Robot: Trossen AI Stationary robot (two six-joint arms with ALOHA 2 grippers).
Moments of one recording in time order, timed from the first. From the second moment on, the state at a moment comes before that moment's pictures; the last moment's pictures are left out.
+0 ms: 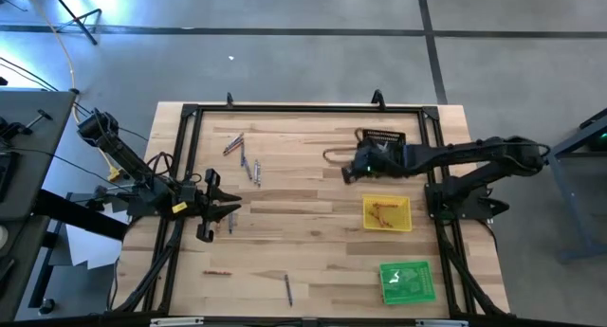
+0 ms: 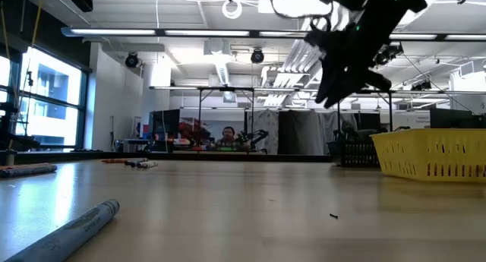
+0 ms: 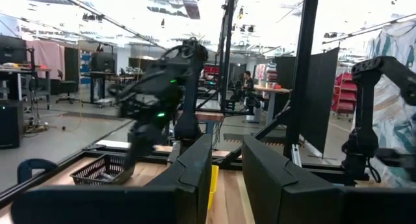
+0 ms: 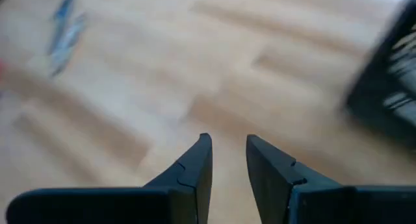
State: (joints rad) left arm -0.75 0.79 0.23 0.88 -0.77 0.13; right arm -0.06 1.32 0.85 -0.50 0.33 0.96
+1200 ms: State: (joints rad) left arm -0.75 0.79 0.23 0.89 -0.77 0.11; right arm 0.57 2.34 2.03 -0.70 0.21 1.30
